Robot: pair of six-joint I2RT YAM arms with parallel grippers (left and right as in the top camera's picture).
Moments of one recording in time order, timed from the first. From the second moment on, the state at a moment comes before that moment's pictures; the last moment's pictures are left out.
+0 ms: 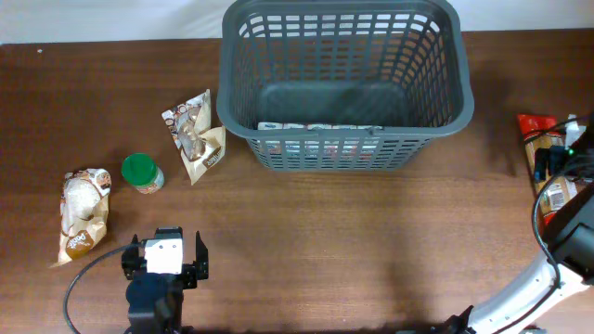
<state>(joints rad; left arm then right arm) 0.01 0.01 0.19 -0.62 -0.15 0.14 -0.65 2.15 1.73 -1.07 0.19 -0.38</state>
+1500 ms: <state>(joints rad) 0.01 0.01 0.19 -0.62 -0.14 0.14 -0.69 2.26 1.80 -1.04 0.00 -0.26</state>
